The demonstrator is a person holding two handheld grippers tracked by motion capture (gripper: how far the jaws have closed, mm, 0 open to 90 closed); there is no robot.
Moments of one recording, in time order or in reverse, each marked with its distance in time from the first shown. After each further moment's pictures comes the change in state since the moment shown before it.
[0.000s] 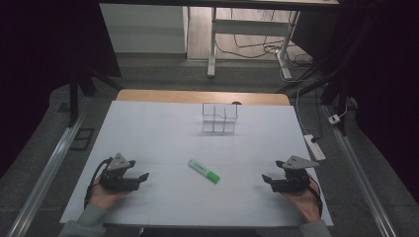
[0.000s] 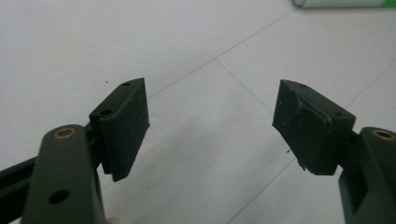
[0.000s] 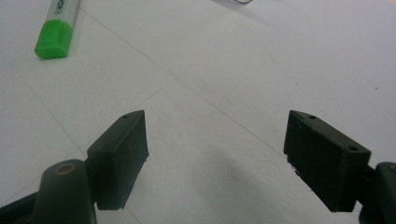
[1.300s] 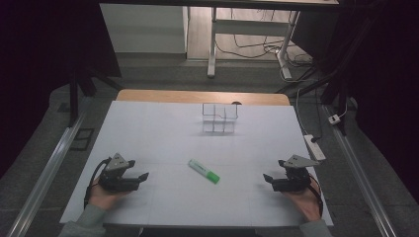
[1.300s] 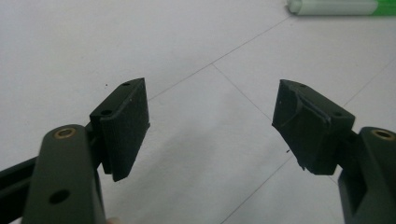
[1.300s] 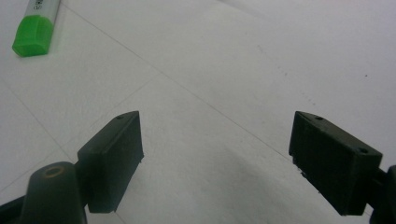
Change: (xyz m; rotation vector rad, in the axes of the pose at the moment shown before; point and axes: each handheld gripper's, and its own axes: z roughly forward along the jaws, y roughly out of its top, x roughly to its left) left arm -0.001 0.001 -0.004 -0.015 -0.005 -0.008; right arm -0.006 -0.005 0.003 0.012 -0.021 0.038
